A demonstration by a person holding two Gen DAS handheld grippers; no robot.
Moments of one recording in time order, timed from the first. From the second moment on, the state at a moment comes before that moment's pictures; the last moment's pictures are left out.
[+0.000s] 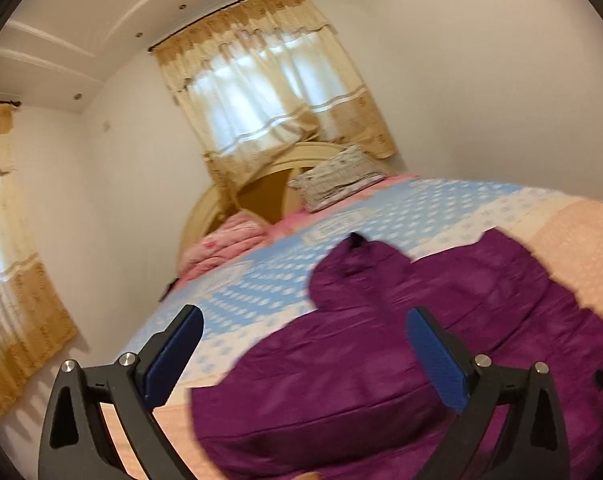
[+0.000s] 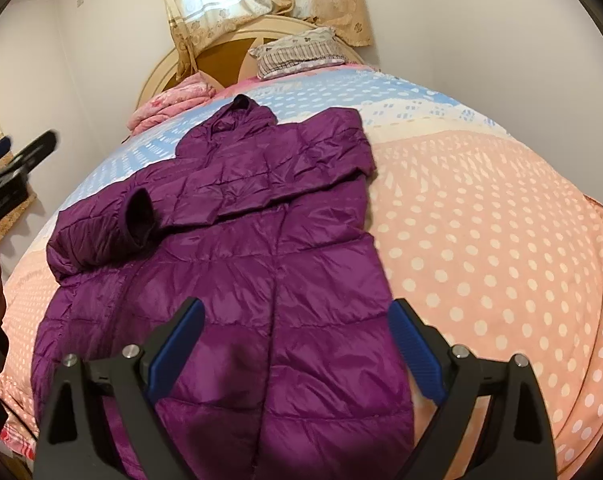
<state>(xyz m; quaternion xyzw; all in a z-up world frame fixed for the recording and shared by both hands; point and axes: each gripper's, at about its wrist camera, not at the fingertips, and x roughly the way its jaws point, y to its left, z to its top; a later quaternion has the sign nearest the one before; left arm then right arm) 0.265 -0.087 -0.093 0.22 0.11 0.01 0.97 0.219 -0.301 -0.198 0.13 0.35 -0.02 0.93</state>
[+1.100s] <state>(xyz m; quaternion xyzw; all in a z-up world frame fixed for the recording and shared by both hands) 0.298 0.137 -0.203 0.01 0.34 0.13 0.93 0.326 -0.227 -0.151 0.09 0.35 0.12 0.92</state>
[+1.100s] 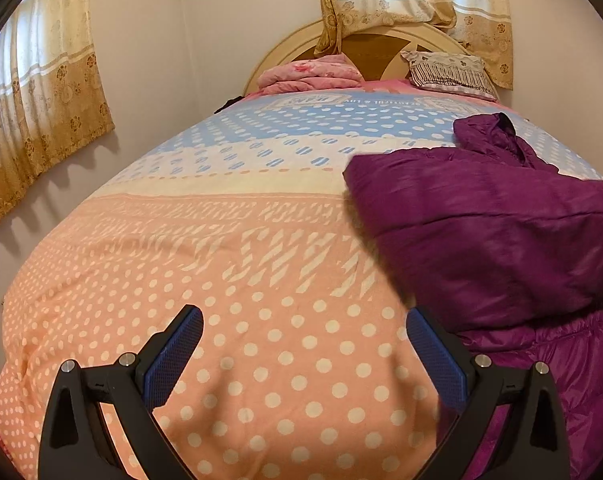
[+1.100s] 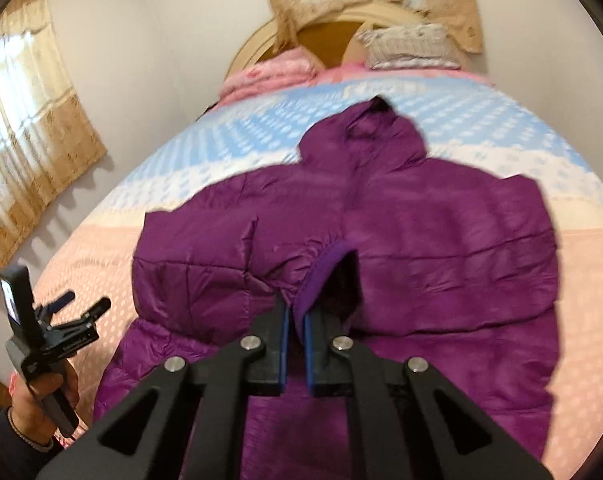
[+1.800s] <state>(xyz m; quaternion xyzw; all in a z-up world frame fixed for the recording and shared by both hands) 0.321 0.078 -0.188 0.05 0.33 0.09 0.94 0.314 -0.315 -0.187 0.16 0.36 0.00 0.92</state>
